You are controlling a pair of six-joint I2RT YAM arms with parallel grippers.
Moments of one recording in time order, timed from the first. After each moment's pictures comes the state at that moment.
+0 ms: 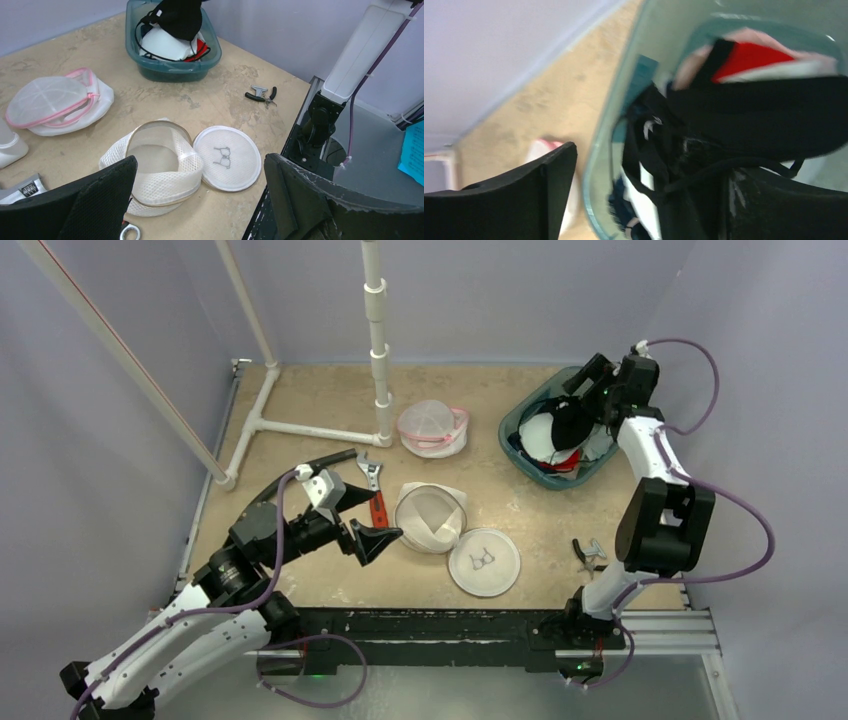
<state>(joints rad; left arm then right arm) -0.82 0.52 0.66 -0.16 0.21 -0.21 -0.18 1.67 1.35 -0.18 -0.18 0.57</state>
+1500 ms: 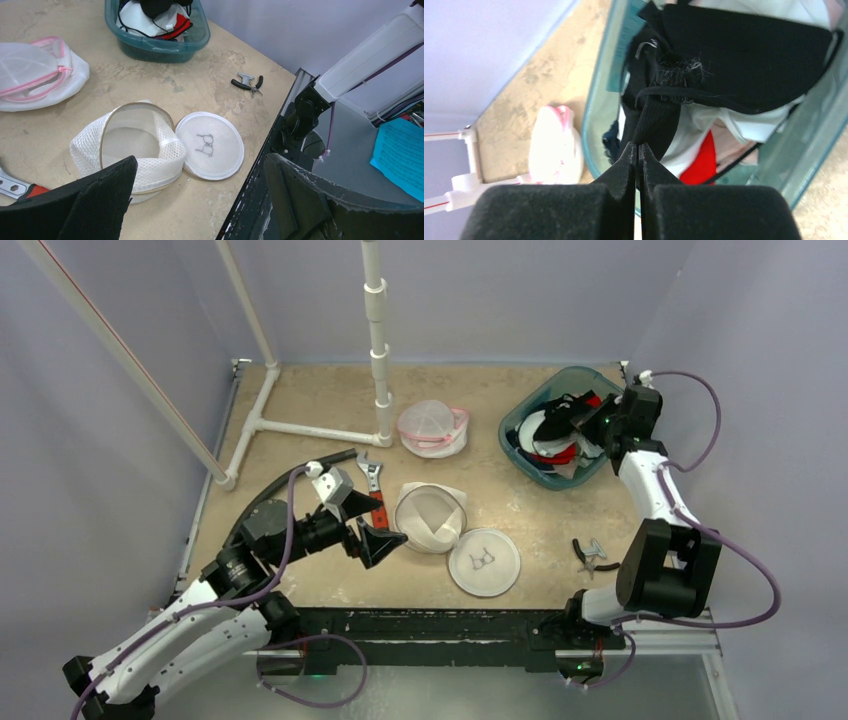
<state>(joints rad) -0.82 0.55 0.64 -0.17 0.25 -0.30 -0.19 1.44 1.05 -0.19 -0.19 0.64</state>
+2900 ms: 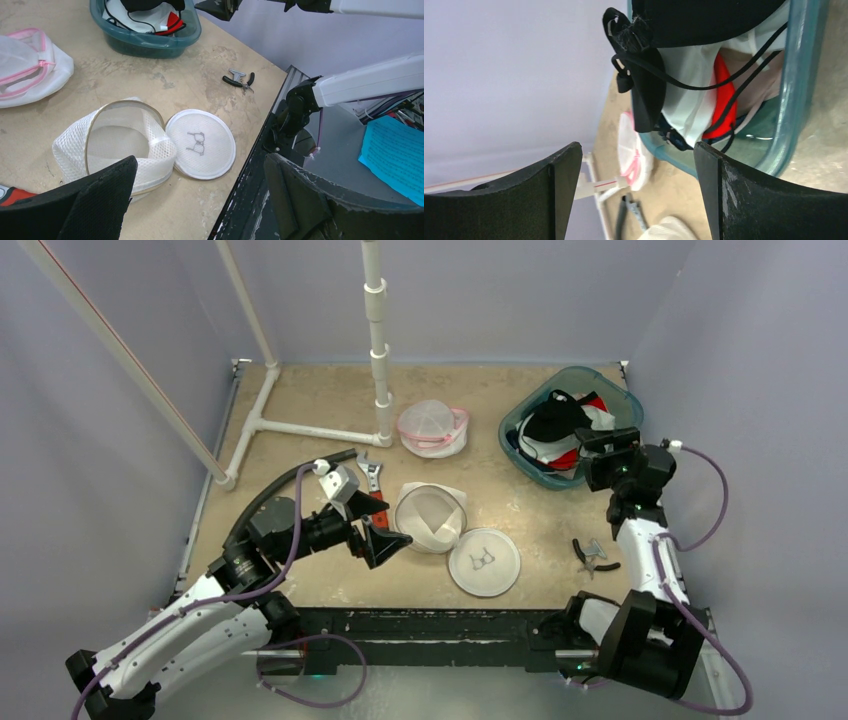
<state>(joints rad) -0.82 0.59 0.62 -0.13 0.28 -0.34 -0.33 1.06 0.62 0.05 -0.33 1.11</state>
